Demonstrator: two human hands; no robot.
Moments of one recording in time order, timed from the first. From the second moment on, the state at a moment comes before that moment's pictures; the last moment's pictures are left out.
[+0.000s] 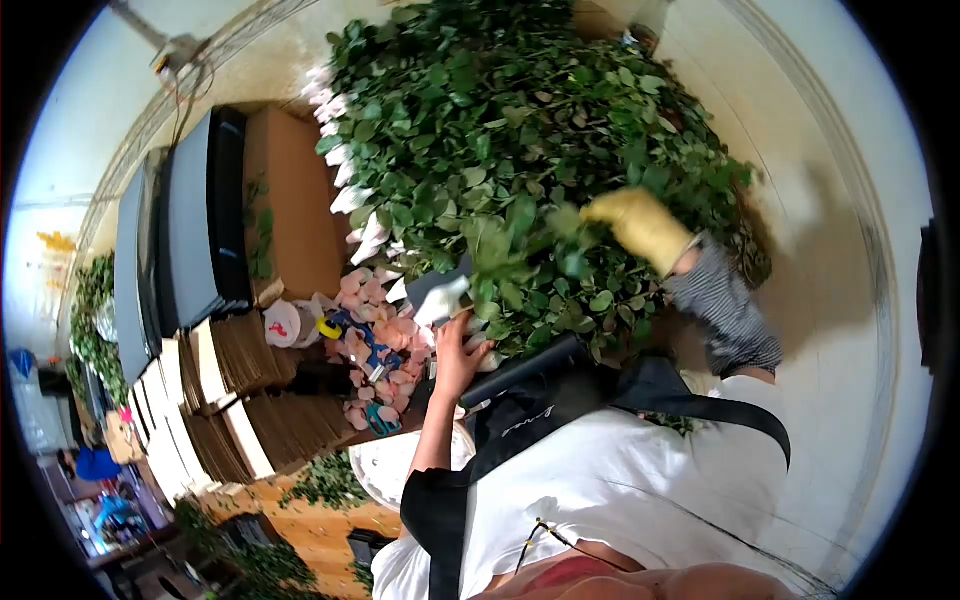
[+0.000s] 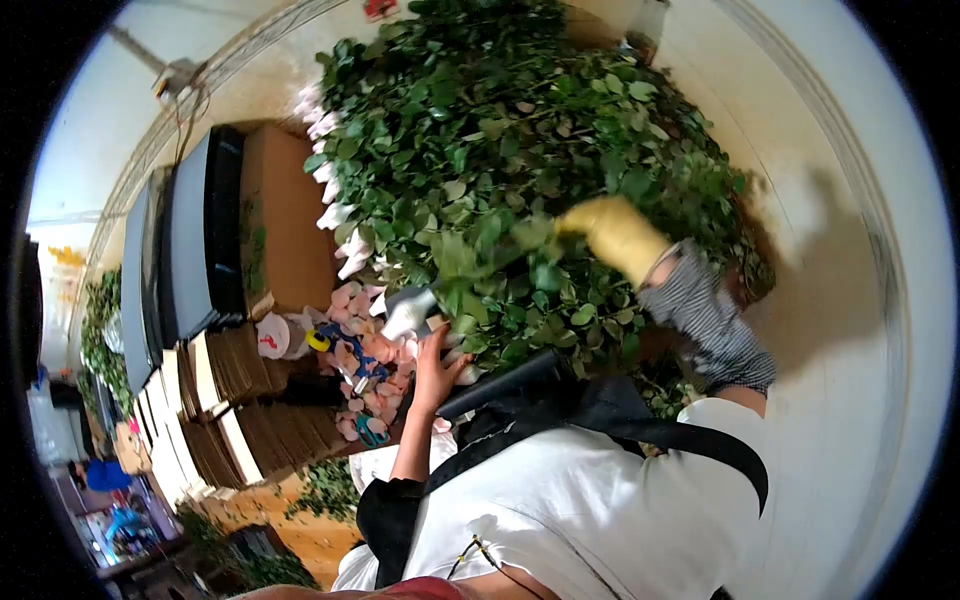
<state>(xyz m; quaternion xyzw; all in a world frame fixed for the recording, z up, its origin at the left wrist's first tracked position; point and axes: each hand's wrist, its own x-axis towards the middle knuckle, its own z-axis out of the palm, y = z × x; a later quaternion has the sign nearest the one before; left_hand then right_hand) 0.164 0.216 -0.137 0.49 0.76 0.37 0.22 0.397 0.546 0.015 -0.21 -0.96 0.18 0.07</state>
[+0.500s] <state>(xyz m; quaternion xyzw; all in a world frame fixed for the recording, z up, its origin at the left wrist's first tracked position) 0.155 0.232 -0.098 0.59 0.77 0.20 0.13 0.422 0.510 -0.126 -0.31 -0.93 0.20 -0.09</state>
